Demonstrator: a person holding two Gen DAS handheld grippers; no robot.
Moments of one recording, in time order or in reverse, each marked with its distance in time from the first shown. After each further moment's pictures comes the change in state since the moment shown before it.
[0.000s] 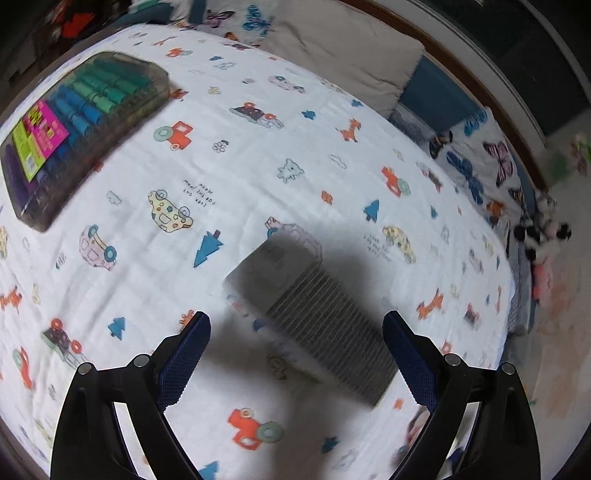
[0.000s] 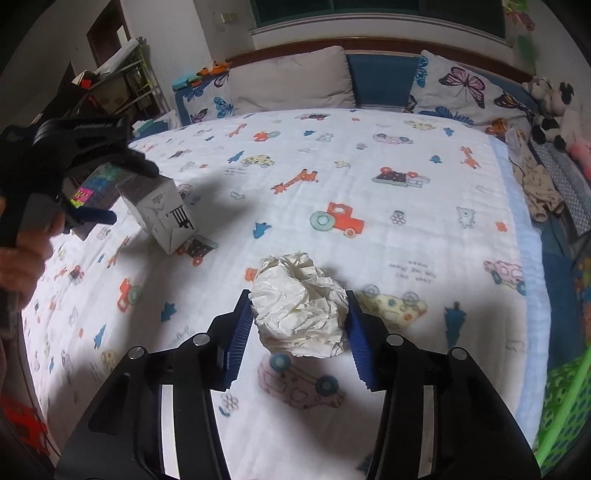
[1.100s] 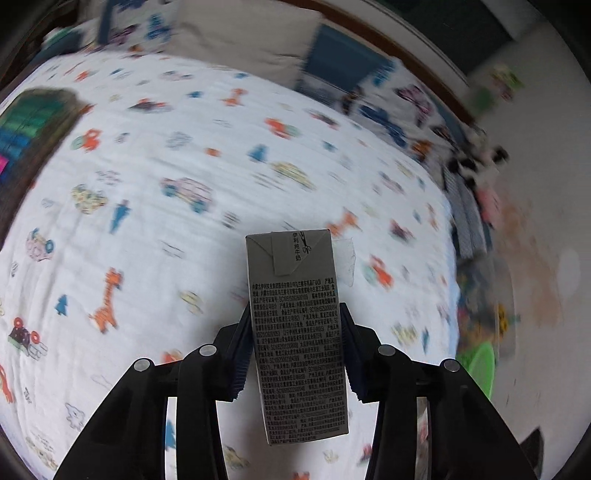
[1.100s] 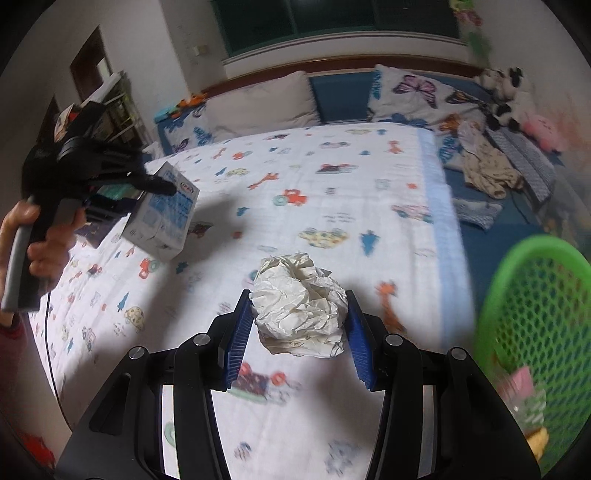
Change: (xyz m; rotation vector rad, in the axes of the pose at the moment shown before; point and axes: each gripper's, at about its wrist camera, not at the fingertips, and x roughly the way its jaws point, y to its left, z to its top) left arm -0.023 -0.045 -0.063 0.314 0.059 -0.208; right arm -0.104 -0.019 -0.065 0.121 -0.108 -0.078
